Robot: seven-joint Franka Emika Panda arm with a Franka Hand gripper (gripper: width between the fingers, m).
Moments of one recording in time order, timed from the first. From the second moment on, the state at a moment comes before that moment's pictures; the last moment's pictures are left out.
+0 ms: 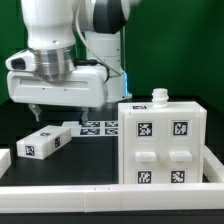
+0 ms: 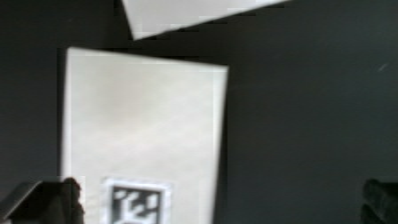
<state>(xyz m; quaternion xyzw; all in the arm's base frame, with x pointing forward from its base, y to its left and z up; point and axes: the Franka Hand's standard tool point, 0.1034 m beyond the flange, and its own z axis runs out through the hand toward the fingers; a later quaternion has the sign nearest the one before) 0.410 -0.125 0.049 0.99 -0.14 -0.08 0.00</state>
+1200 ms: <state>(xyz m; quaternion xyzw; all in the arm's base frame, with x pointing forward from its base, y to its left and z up) 0.403 -0.164 0.026 0.99 -0.14 -0.08 0.00</state>
